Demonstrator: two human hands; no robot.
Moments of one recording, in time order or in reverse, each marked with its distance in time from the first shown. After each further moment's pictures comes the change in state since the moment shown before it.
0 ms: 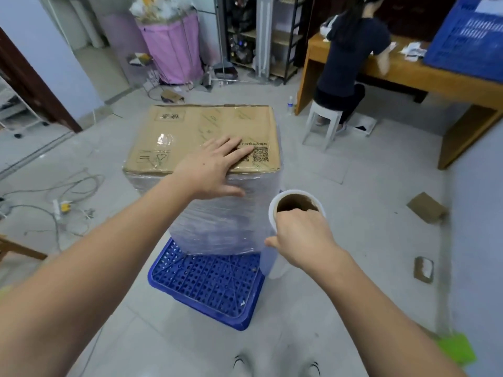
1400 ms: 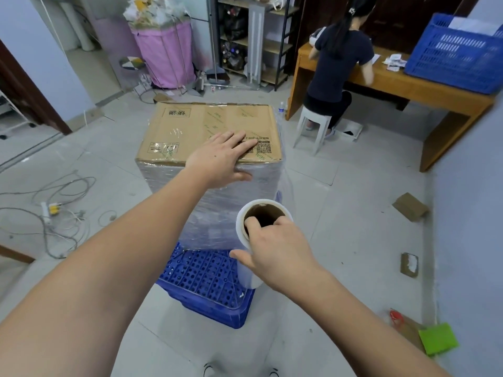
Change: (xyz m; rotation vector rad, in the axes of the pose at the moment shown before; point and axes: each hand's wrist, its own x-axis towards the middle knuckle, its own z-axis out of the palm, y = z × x) left_hand 0.001 0.006 0.005 0.045 0.039 -0.029; right_hand -0.065 -0.065 0.005 -0.003 0.220 -0.231
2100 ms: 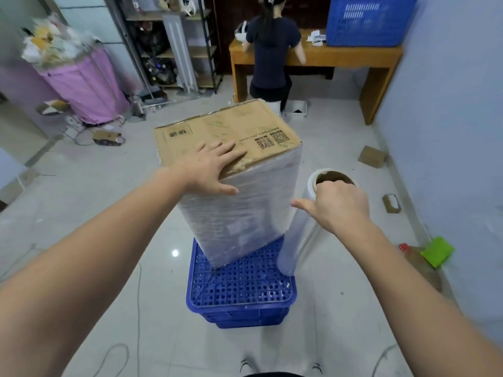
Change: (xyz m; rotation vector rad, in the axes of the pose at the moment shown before) left_hand -0.026 -0.120 -0.011 -0.005 -0.174 0.403; right_hand 0.048 -0.040 0.008 -0.096 0.039 0.900
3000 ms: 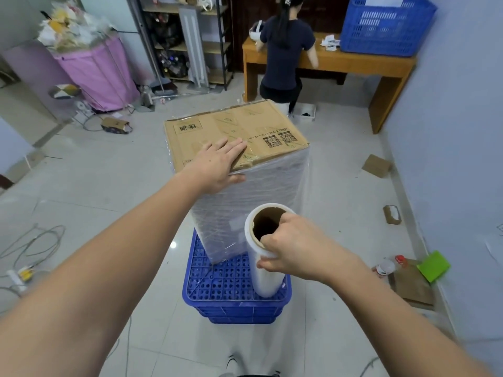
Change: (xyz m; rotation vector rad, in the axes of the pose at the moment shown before) left_hand 0.009 0.017 0.017 -0.084 0.110 -0.143; right_hand -0.052 -0.038 -0.007 0.014 -0.105 -0.868
